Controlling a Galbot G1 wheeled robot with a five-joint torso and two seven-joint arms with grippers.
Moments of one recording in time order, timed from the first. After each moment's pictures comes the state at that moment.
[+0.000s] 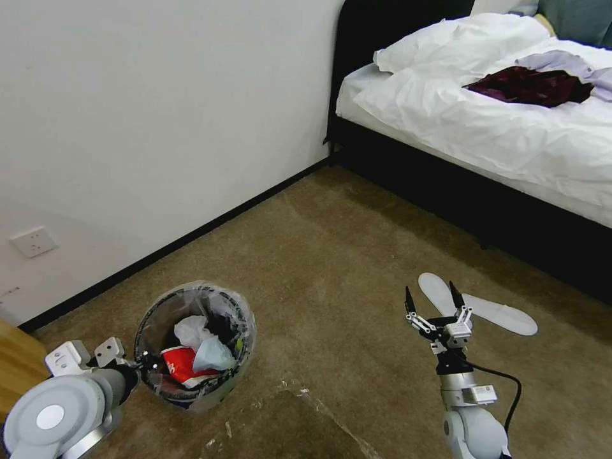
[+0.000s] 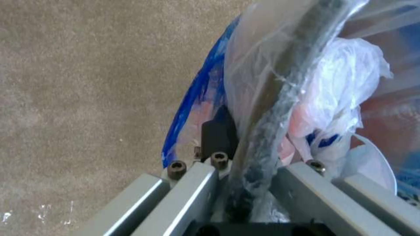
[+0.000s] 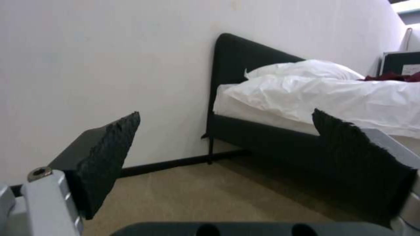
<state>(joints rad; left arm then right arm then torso) 1.53 -1.11 -0.80 -2.25 -1.62 0.70 -1.06 -1.38 1.48 0.69 1.61 0.16 0.65 -0.27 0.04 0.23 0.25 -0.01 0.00</state>
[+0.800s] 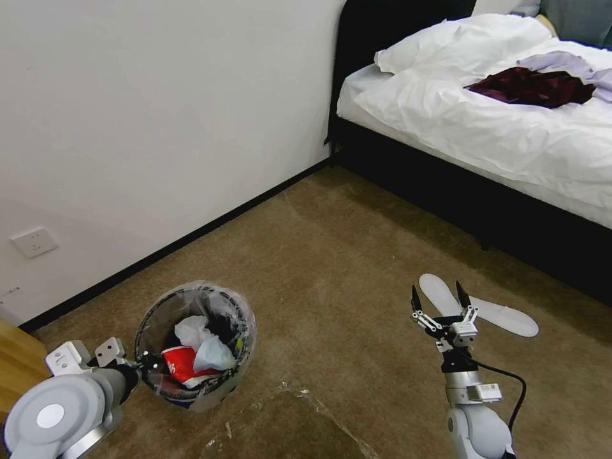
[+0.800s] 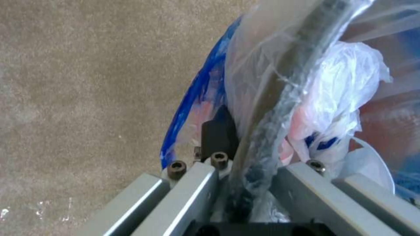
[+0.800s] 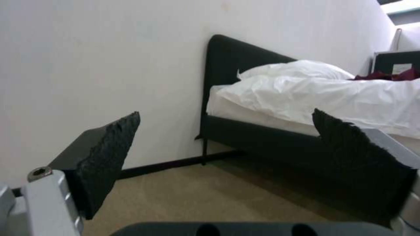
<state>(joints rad) 1.53 -1.11 -0.80 -2.25 -1.62 0.70 -1.06 -1.37 1.47 0.71 1.60 0.19 0.65 -0.28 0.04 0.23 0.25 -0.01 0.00</state>
